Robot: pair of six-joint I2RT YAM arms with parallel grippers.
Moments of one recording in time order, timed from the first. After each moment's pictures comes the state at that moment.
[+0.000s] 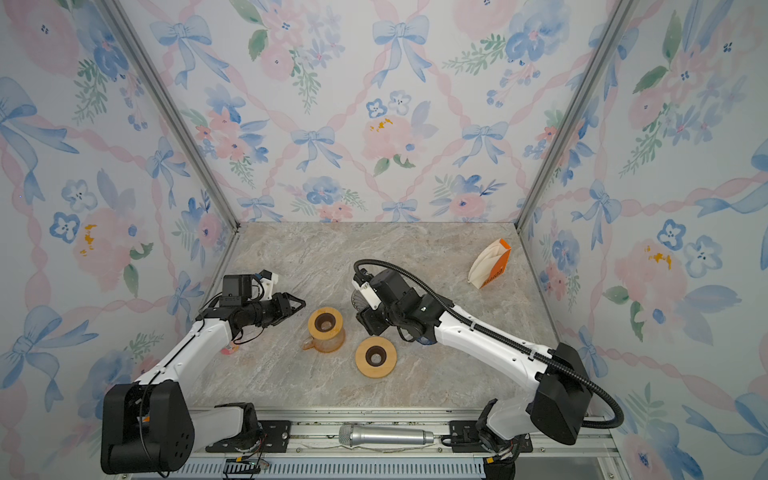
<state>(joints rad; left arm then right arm) 0.03 1.23 0.76 -0.40 0.60 -0.43 0.88 1.37 1.14 -0.53 0.03 0.08</state>
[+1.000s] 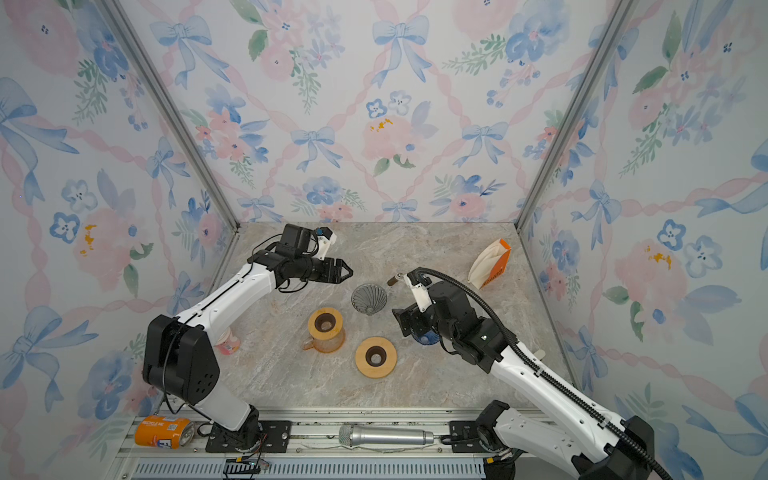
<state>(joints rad) -0.37 1.67 1.38 -0.59 0.37 -0.20 0.69 0.99 0.87 -0.47 0.06 0.08</state>
